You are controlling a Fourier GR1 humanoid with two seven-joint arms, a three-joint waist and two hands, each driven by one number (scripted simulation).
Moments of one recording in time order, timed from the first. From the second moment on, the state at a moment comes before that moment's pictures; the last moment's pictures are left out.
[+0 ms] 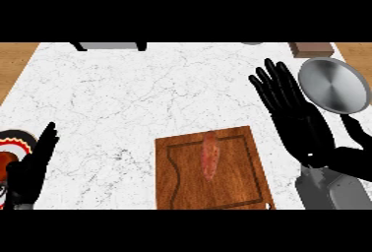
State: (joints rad) left arm 0.07 0.54 -0.18 -1.36 0.26 0.28 -0.10; right arm -0.27 -0.24 0.22 -1.72 -0.48 0.10 -0.16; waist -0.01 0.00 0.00
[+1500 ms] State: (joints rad) left arm -0.16 0.39 -0.13 -1.57 0.34 0.27 0.15; right arm -0.39 -0.62 0.30 -1.63 0.17 0.20 -0.03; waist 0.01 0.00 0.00
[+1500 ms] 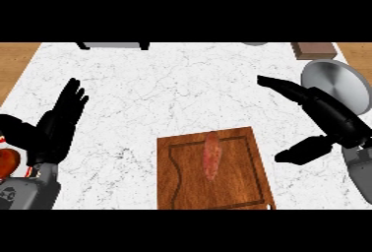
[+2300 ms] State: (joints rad) left arm -0.19 0.37 -0.10 -1.56 0.32 0.24 0.19; right arm -0.58 -0.50 0.57 -1.60 0.35 0.59 0.34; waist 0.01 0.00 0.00
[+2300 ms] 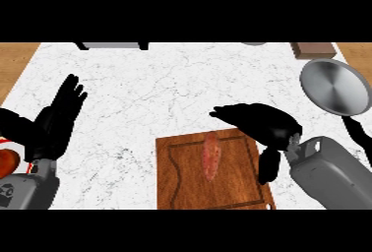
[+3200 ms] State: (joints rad) left arm -0.17 0.31 -0.04 -1.57 0.26 0.20 0.21; right arm -0.54 -0.28 0.63 -1.69 0.65 0.72 0.52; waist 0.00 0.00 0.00
